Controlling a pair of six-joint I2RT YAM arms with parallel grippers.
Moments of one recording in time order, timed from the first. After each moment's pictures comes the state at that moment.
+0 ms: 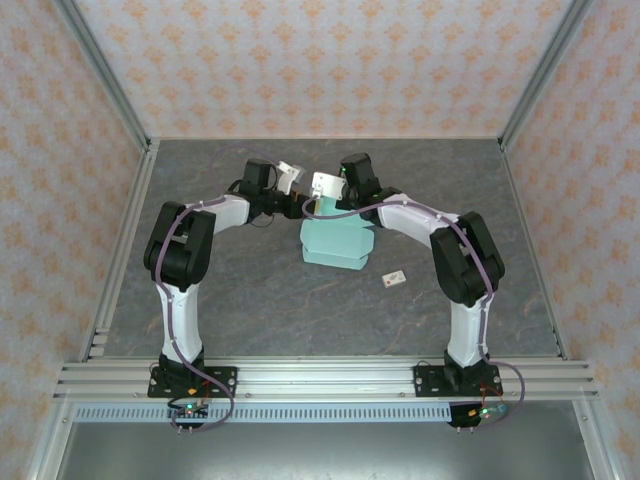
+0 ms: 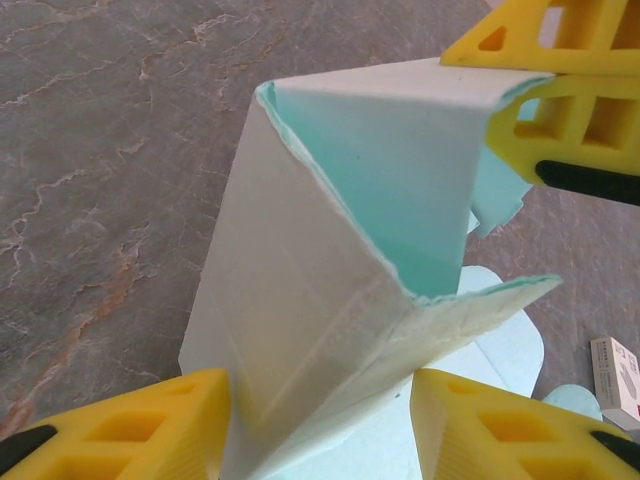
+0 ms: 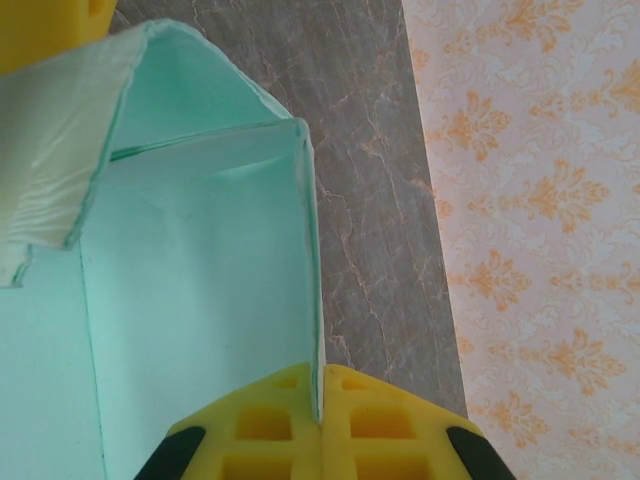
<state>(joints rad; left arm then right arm) -0.23 2.07 1.30 0.04 0.75 -0.07 0.53 1.95 1.38 -0.05 0.11 -1.05</state>
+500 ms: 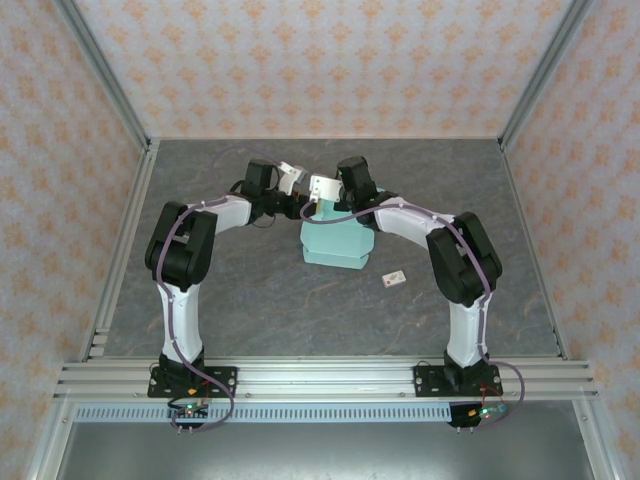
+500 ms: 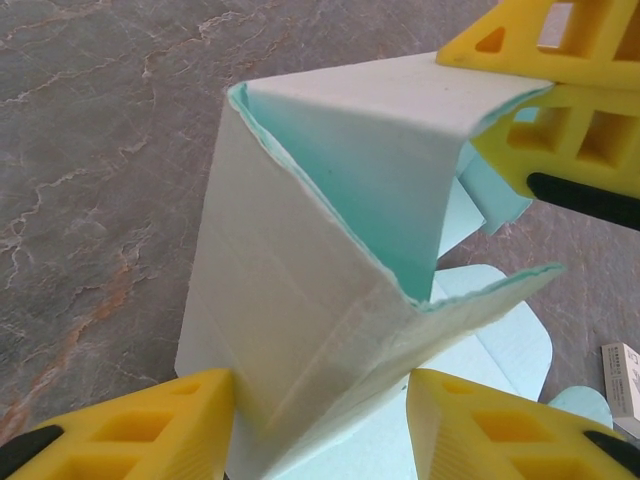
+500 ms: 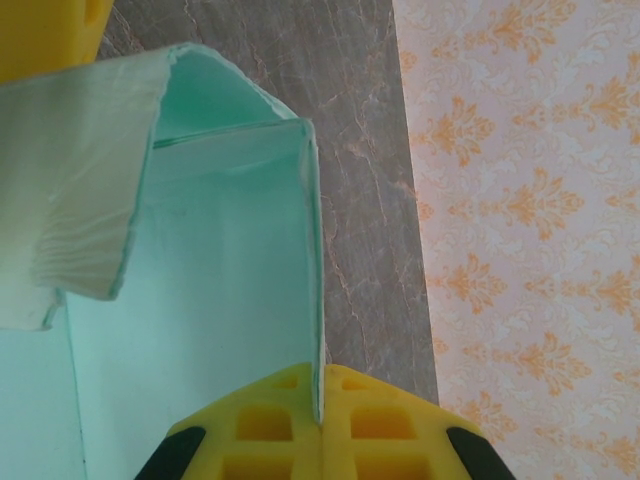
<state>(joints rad) -0.24 2.07 1.30 0.05 0.73 -0.08 0.55 1.96 1.36 0.00 0.16 -1.10</state>
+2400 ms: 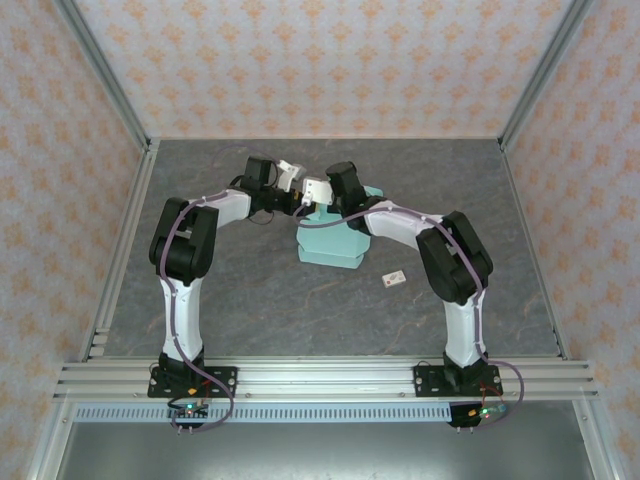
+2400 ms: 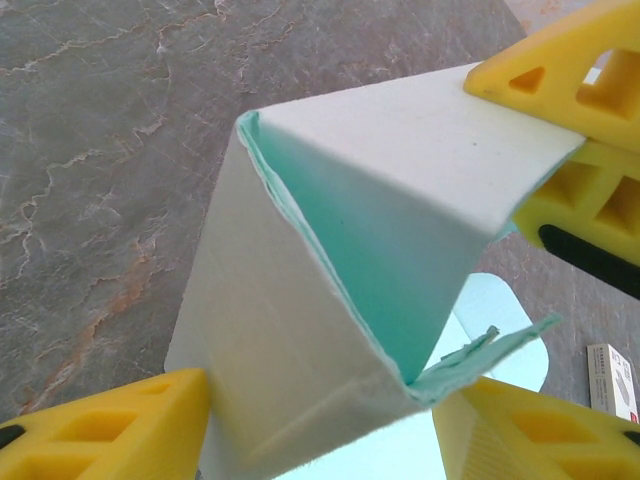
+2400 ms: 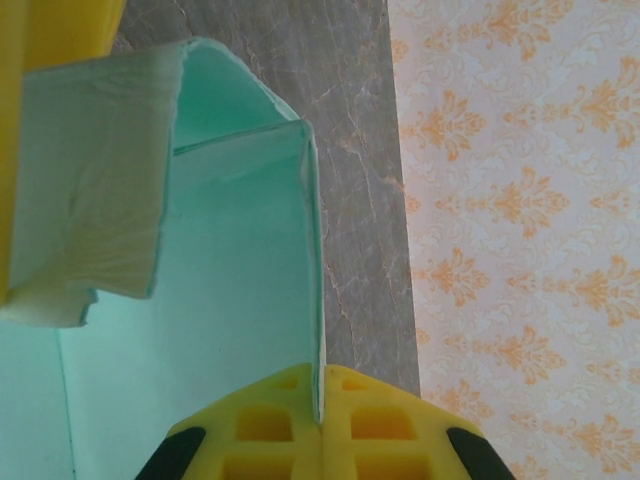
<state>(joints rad) -0.22 2.13 1.39 -0.05 0.79 -0.09 0.60 2.01 1.38 0.05 0.29 -1.11</state>
